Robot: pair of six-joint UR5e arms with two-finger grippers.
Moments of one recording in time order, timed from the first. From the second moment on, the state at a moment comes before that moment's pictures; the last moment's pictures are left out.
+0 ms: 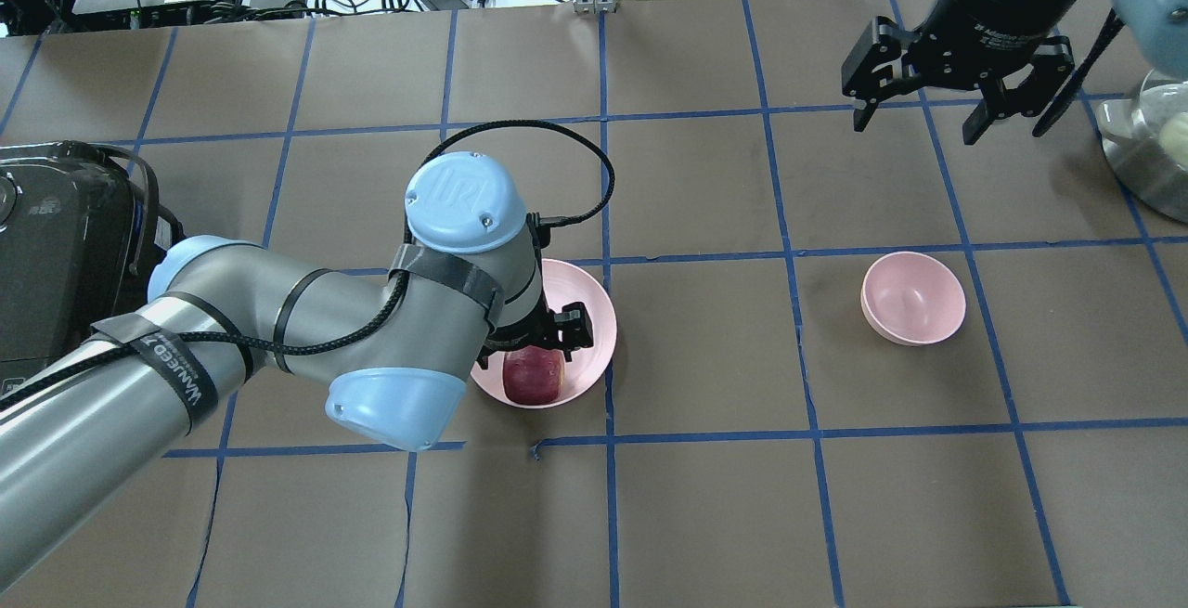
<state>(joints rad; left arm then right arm) -1.93 -1.69 -2.04 -1.03 1.56 -0.42 1.47 -1.56 1.55 -1.56 -1.54 0.09</state>
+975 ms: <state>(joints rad) -1.93 -1.83 -2.09 -0.88 1.58 -0.35 1.23 -1.42 1.77 -1.78 -1.54 -0.30</state>
